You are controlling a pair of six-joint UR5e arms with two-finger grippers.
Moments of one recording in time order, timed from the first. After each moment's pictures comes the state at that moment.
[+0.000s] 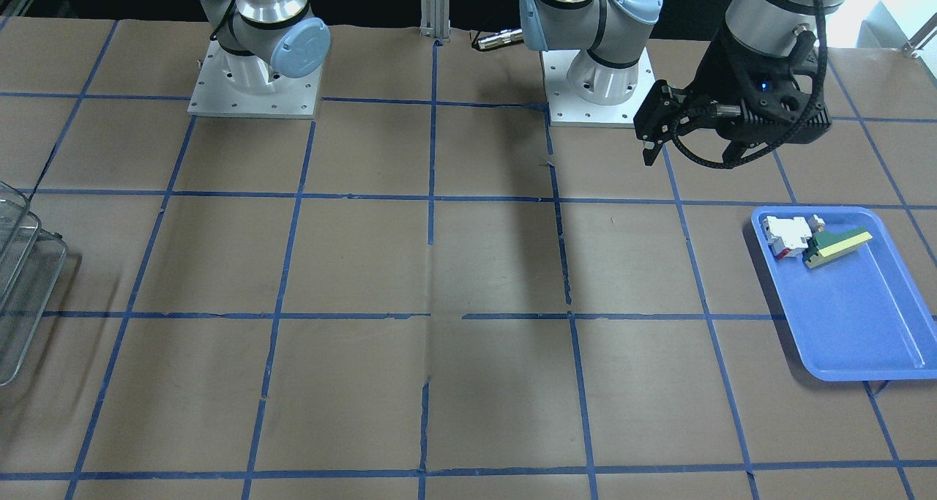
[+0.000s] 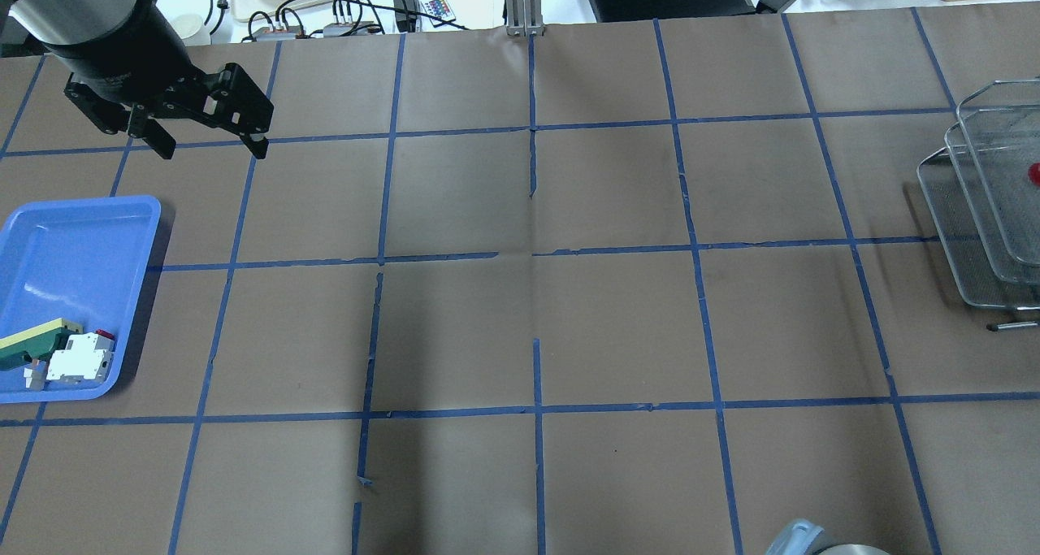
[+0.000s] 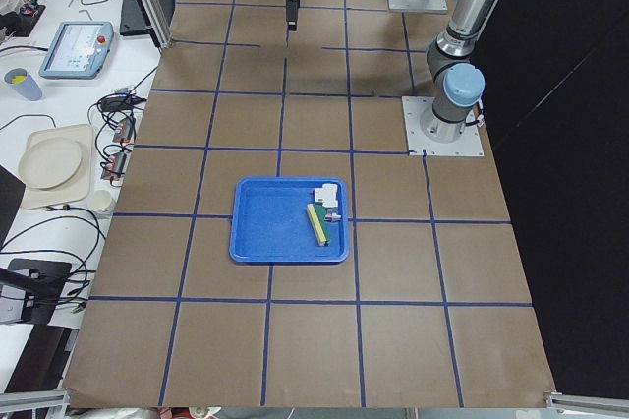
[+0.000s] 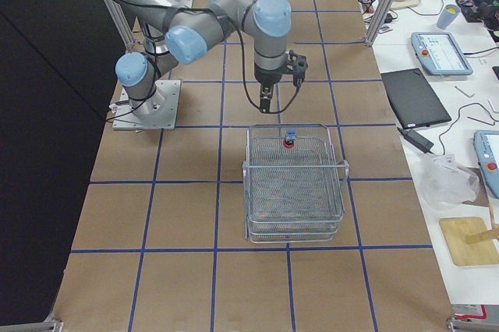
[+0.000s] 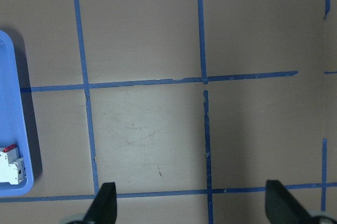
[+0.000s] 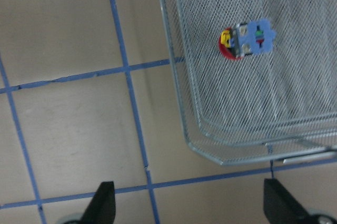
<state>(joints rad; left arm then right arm) -1.48 -1.56 -1.51 -1.61 1.59 0.13 0.88 -1.60 1.56 -1.51 -1.51 -0.50</state>
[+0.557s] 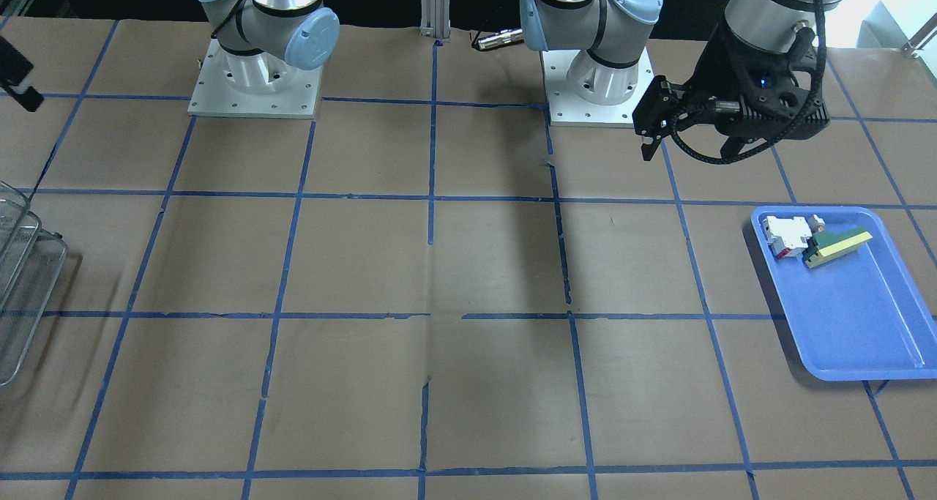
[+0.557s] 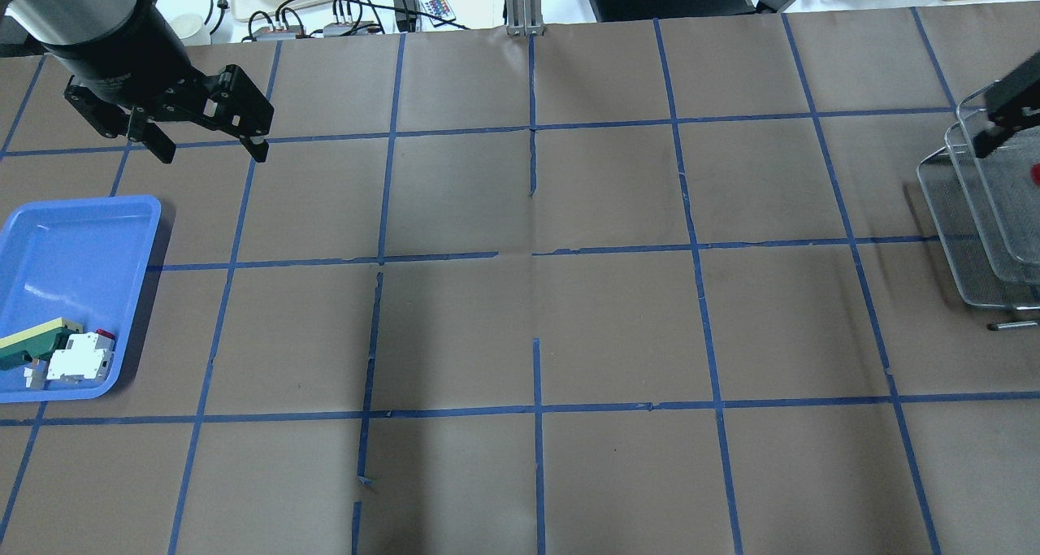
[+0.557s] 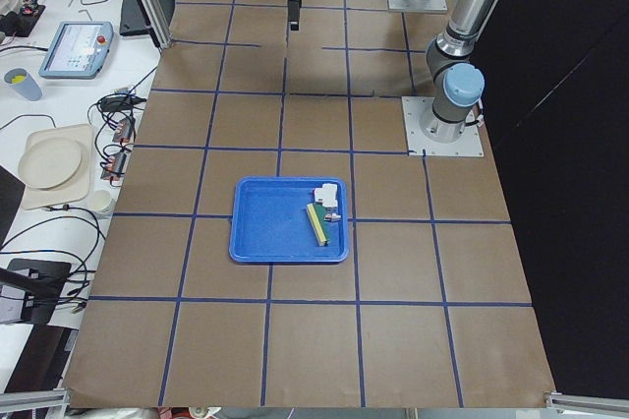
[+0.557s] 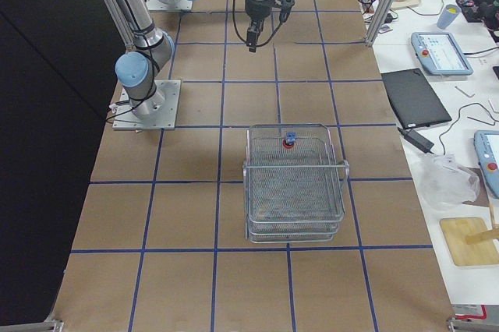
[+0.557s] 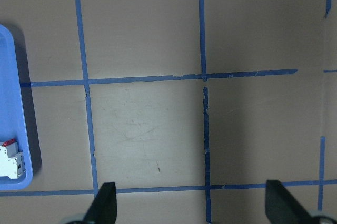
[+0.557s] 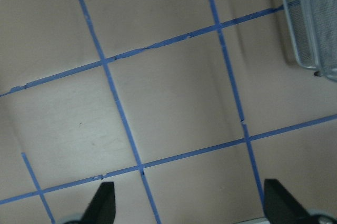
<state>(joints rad) -1.48 -1.56 -1.51 -1.64 1.59 0.10 1.26 -1.70 1.58 -1.41 -1.52 -0.03</state>
